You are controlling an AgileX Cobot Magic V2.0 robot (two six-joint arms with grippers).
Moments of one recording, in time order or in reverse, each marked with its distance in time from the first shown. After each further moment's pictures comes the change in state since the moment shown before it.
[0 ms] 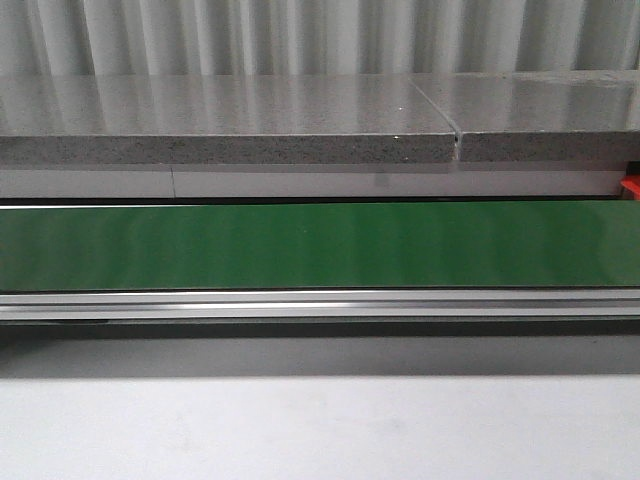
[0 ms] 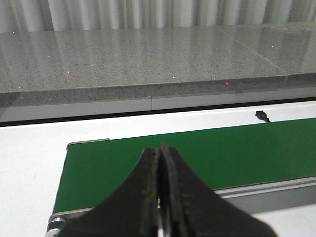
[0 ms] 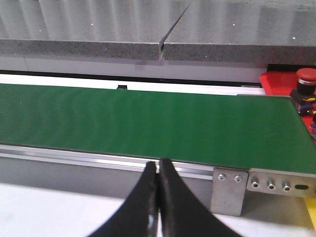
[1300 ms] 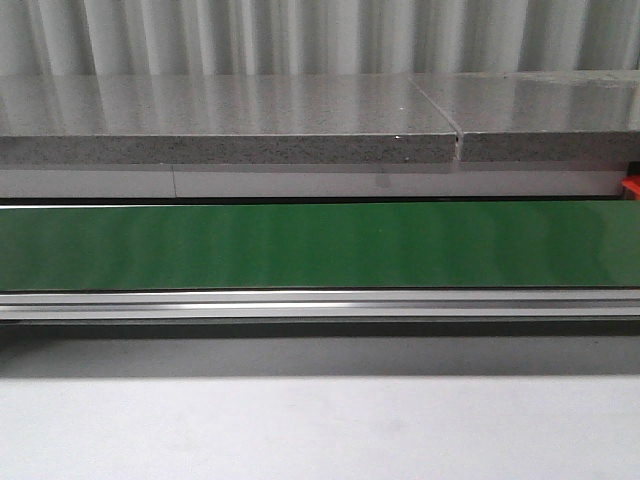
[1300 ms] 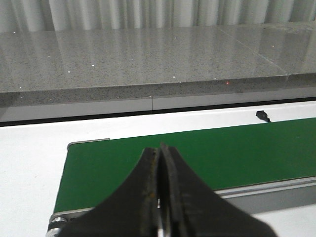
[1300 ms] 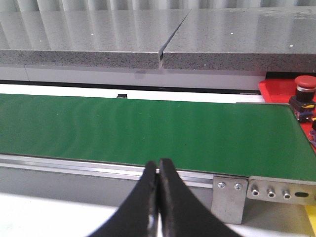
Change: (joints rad) left arm 0.000 0.000 0.002 0.000 0.000 0.000; right arm 0.000 0.000 0.002 -0.002 -0.026 0.008
